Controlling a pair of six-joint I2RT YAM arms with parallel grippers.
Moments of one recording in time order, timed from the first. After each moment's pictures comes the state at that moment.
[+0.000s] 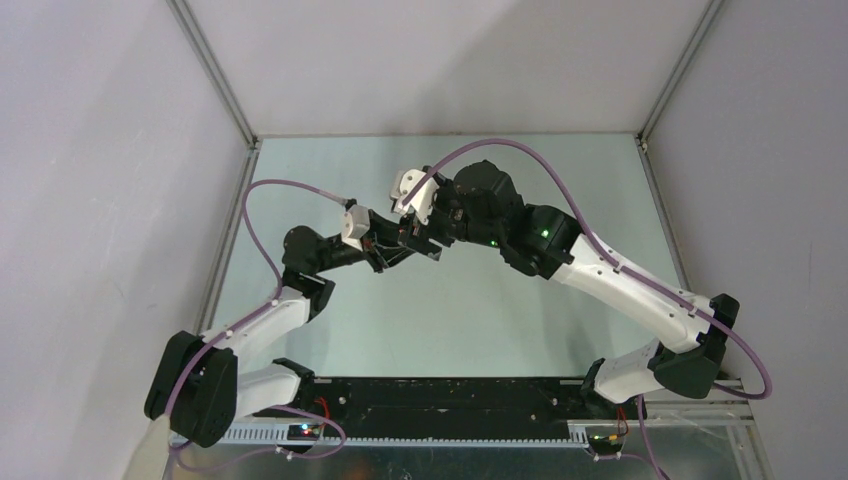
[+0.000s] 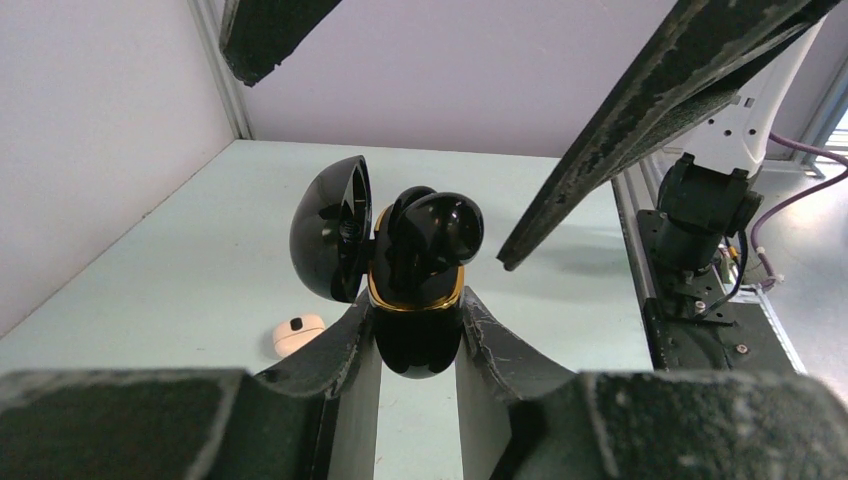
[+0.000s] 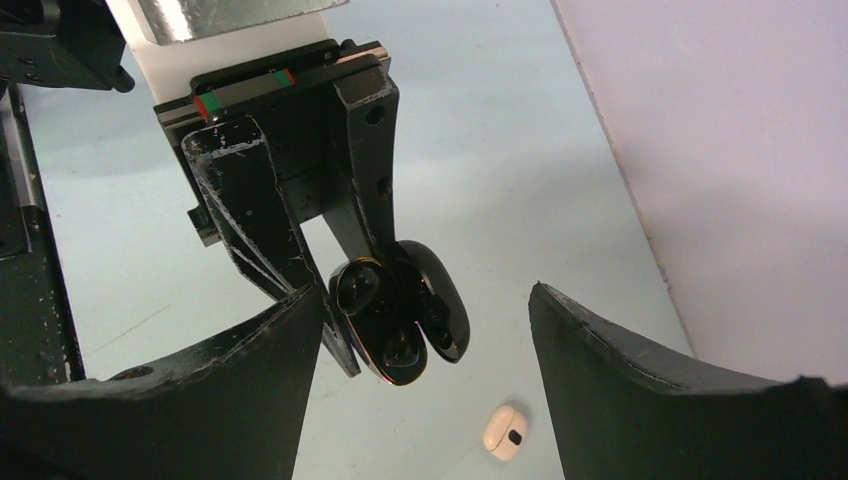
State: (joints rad) left arm -0.40 1.15 0.51 0.96 0.95 -0.22; right arm 1.01 1.42 1.58 -0.52 -0.04 -0.45
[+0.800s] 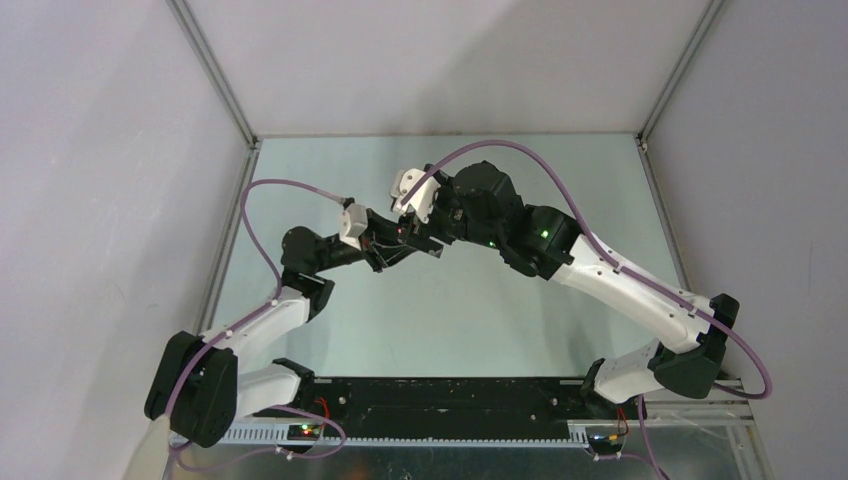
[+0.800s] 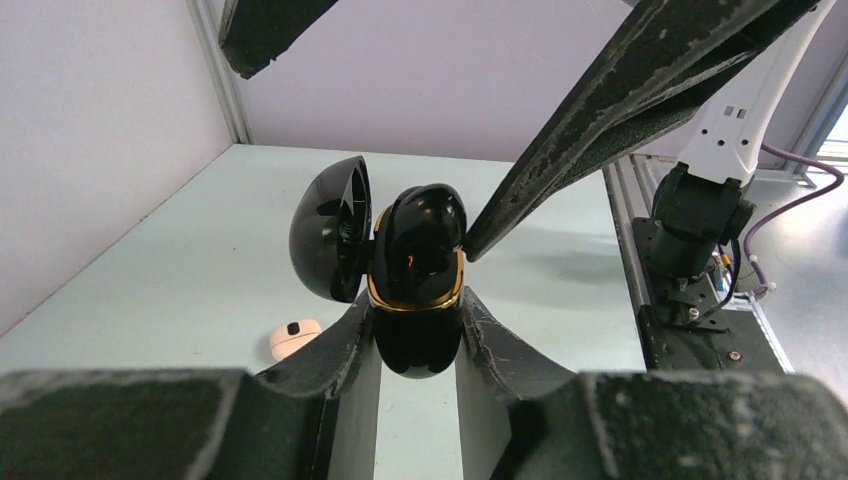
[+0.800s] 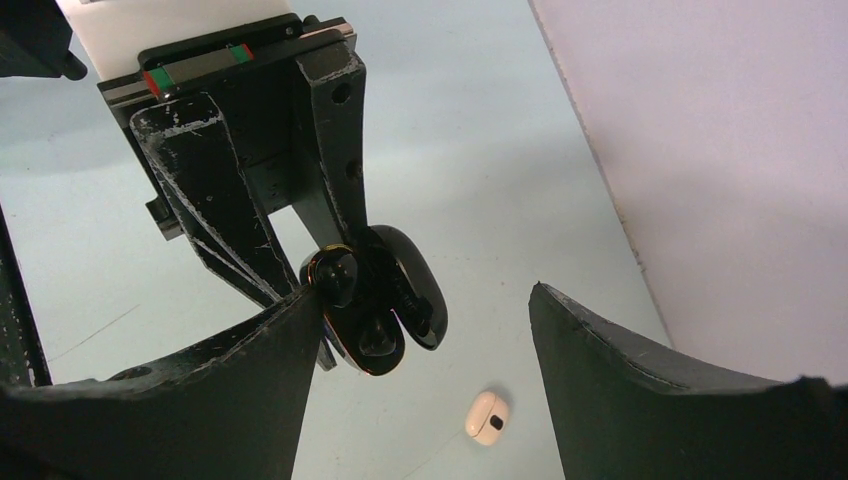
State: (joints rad) left arm -0.40 1.15 0.51 0.98 0.96 -0.25; right arm 1.01 1.42 1.58 -0.52 0.02 -0.47
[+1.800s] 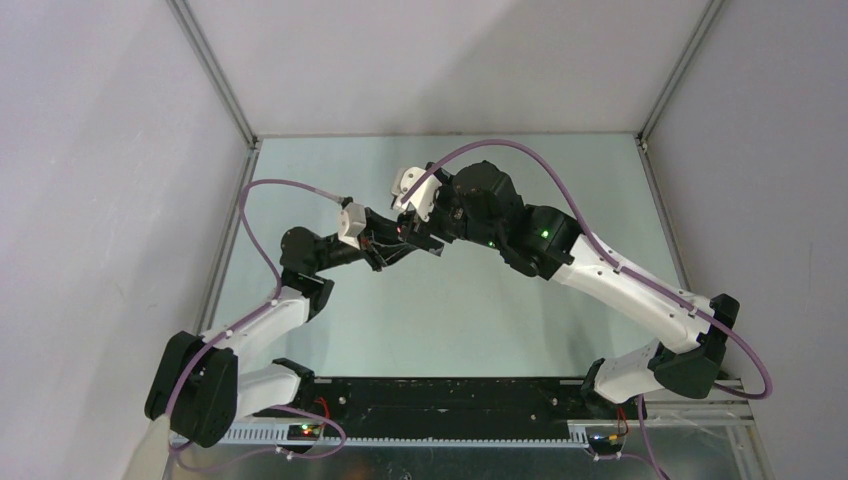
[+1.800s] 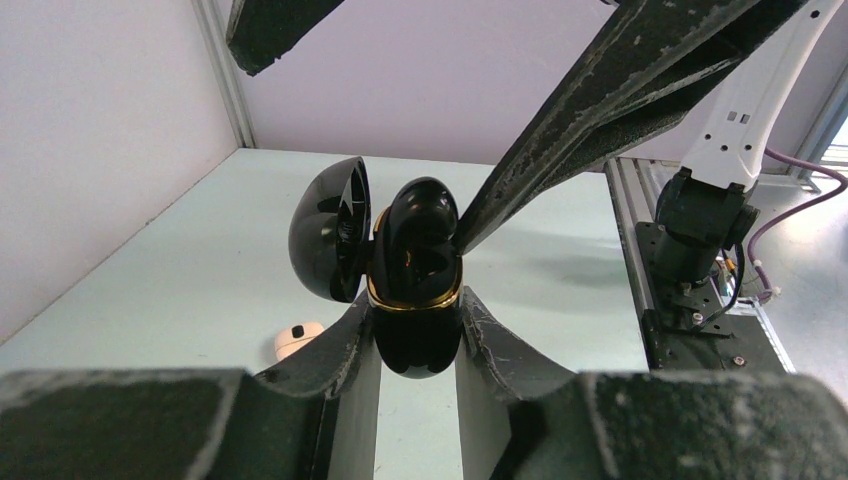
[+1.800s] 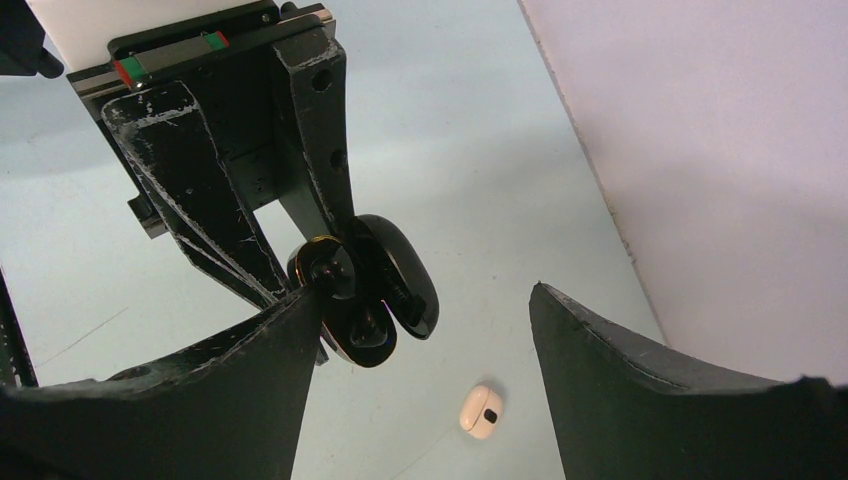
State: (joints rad) left arm -0.40 1.15 0.51 1.00 0.96 -0.26; right arm 1.00 1.43 1.59 -0.52 0.05 -0.47
